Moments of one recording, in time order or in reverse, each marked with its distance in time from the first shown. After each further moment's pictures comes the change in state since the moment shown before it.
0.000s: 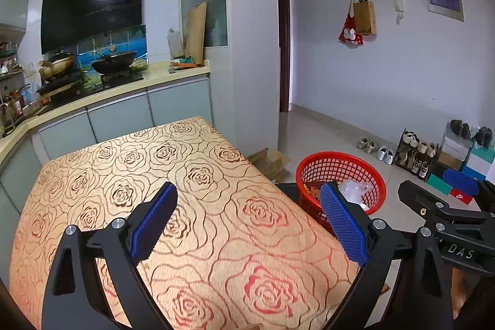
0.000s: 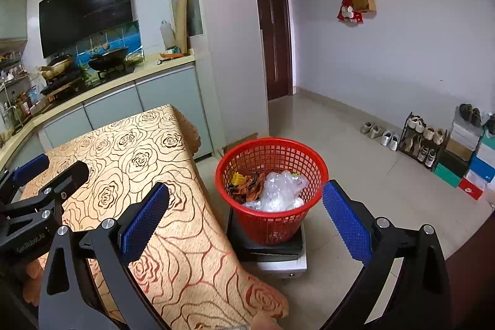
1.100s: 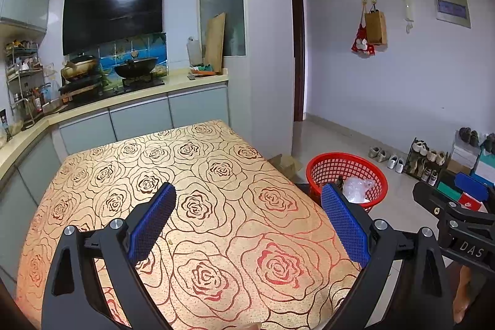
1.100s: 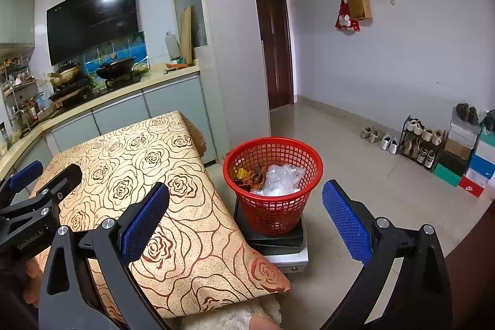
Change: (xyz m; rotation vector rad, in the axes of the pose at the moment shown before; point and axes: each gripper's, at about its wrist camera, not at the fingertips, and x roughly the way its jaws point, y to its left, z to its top) left arm -0.049 0.010 -0.023 -0.024 -0.047 0.072; right arm -0.042 0.001 -0.021 0.008 -0.046 0.016
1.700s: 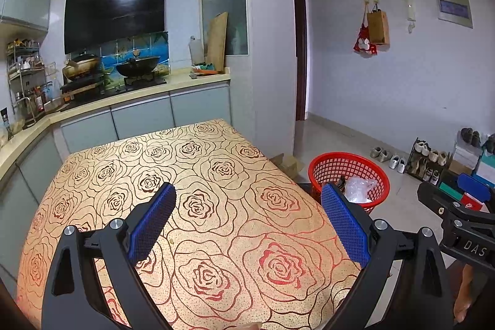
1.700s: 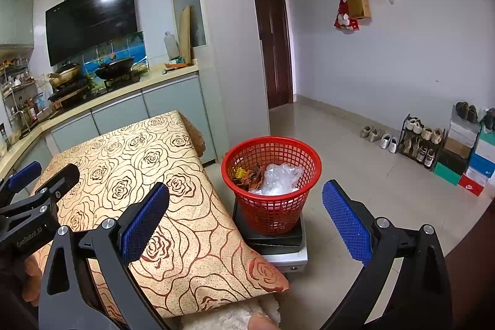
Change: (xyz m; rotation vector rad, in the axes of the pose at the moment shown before) left arm 0.001 -0.001 0.001 -0.003 0.004 0.007; right arm -0.001 -0.001 0.000 -0.001 0.000 0.000
